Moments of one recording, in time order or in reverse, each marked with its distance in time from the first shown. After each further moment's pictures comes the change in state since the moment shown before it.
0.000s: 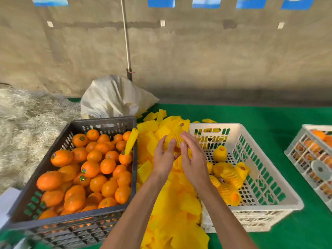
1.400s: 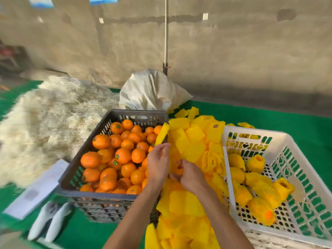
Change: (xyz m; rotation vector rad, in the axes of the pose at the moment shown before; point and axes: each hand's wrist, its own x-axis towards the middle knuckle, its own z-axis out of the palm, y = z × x) left_hand -0.004 -0.005 -0.094 0.404 0.384 0.303; right_hand -0.019 0.017 0.088 -0.349 -0.694 0.282
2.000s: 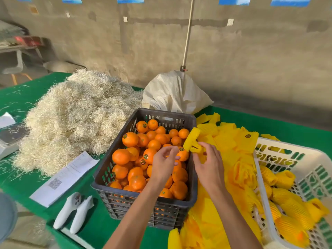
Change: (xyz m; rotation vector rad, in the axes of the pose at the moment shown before) left_hand 0.036 -0.023 -0.099 -0.196 -0.092 -0.158; right_hand 0.008 -0.089 0.016 0.083 0.582 -0.233
